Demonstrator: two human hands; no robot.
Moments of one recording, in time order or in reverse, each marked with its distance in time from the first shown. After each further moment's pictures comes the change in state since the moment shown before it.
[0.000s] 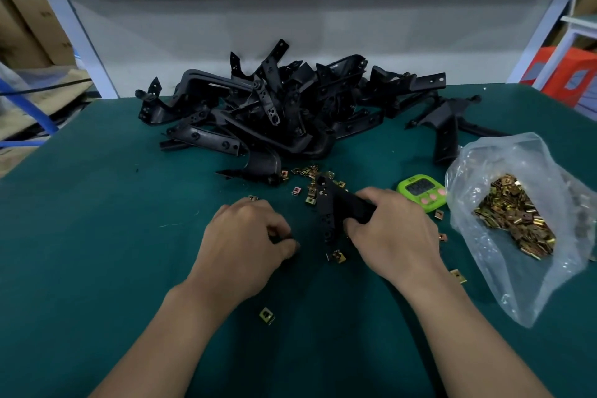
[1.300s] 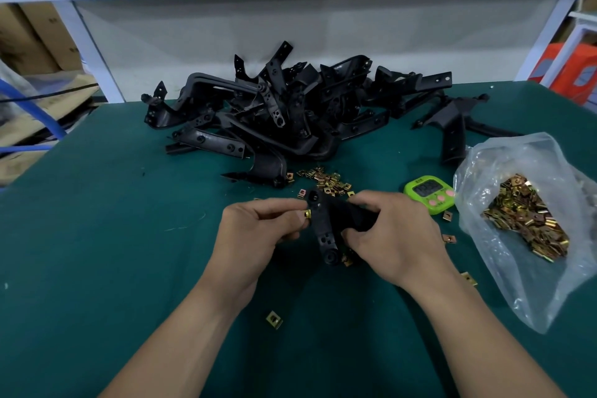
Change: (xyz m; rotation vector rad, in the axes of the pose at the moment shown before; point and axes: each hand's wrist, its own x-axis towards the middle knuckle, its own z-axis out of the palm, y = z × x) left_hand 0.005 0.010 0.007 -1.122 0.026 -0.317; right_hand 0.000 0.003 0.000 0.136 -0.076 -0.089
